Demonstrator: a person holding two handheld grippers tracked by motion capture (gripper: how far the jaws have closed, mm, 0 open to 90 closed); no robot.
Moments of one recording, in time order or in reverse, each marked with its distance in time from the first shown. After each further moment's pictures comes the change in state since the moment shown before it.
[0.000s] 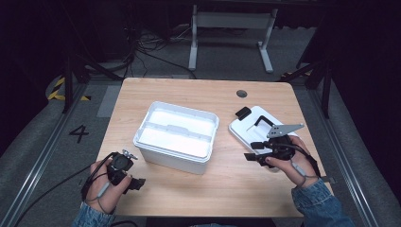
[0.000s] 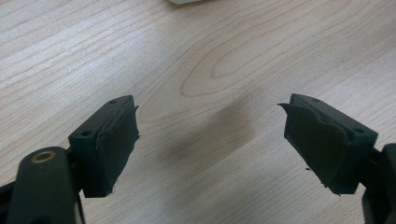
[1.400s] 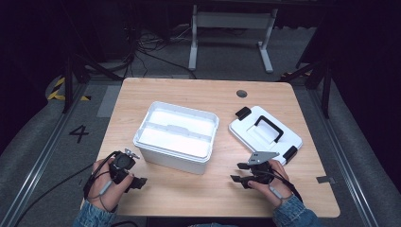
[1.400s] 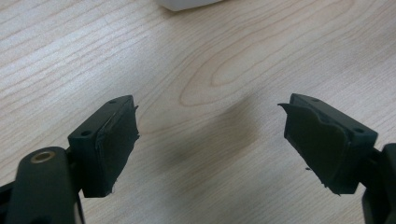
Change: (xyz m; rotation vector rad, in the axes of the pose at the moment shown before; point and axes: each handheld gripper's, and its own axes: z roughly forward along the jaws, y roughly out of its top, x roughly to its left) left arm 0.001 0.005 0.005 0.003 -0.003 0.019; right arm 0.029 -0.062 0.069 0.029 -0.033 -0.070
